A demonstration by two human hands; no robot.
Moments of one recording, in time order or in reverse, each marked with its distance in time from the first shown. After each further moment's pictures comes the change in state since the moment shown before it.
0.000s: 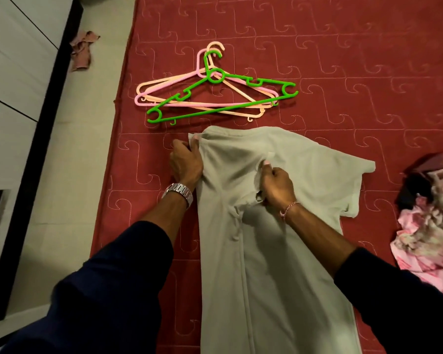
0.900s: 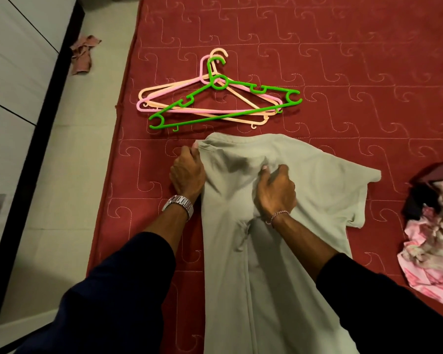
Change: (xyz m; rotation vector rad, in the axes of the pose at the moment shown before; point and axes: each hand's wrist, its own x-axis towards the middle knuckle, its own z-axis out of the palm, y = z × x) left_hand 0.007 -0.018 0.007 0.212 0.029 0.192; right_hand 0.004 -0.004 0.026 -0.250 0.392 -0.194
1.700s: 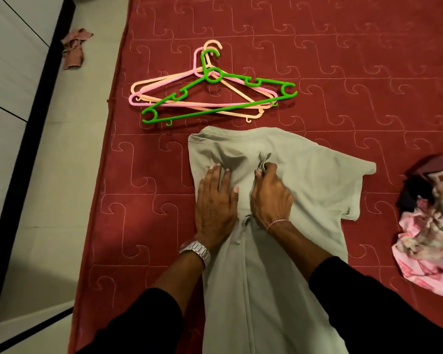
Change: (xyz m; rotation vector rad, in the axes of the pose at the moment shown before) left_hand -0.117 -0.014 0.027 0.161 -0.151 0.535; right_hand -0.016 0.024 0.003 -0.225 0.071 -0.344
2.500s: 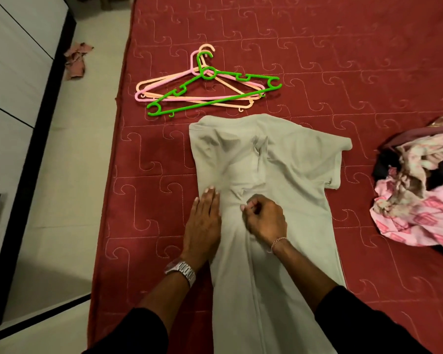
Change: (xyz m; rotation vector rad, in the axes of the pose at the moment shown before) left_hand -0.109 -0.024 -0.027 0.097 -0.099 0.140; right_hand -0.112 0.024 -0.029 0.318 -0.331 0.258
